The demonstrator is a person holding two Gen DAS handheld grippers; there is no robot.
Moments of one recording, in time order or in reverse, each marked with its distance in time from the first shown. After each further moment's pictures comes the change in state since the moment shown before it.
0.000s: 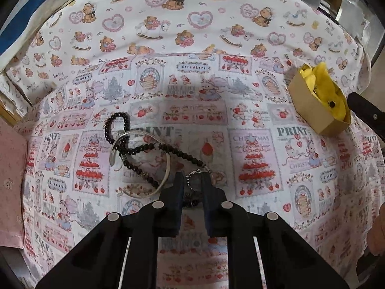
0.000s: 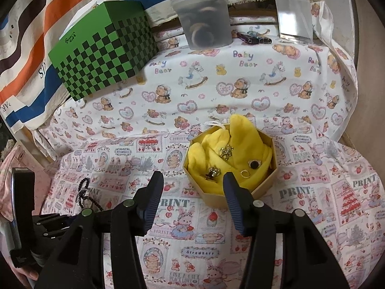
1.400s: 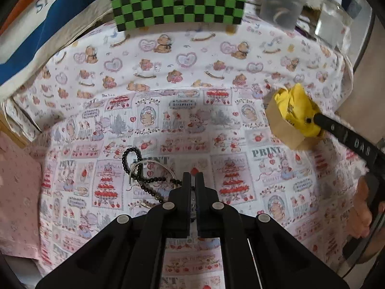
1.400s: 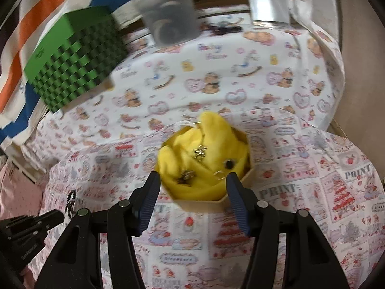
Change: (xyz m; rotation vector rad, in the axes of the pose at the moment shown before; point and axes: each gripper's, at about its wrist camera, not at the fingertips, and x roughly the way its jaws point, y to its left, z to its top) left arm -0.057 -0.016 0.012 0.065 -0.096 0.007; right arm 0.008 -0.034 0.009 0.106 0.026 -0.067
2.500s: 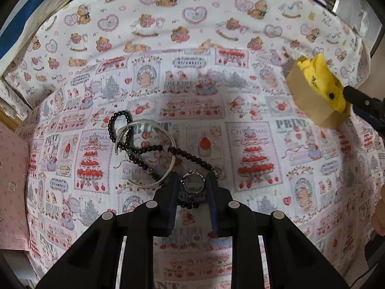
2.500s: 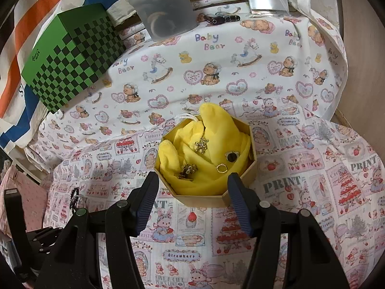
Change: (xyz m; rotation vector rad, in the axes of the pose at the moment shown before) left arm 0.050 0.010 -0.019 -0.042 0.111 0.006; right arm 0.006 0.000 -0.003 0.022 0.040 0.028
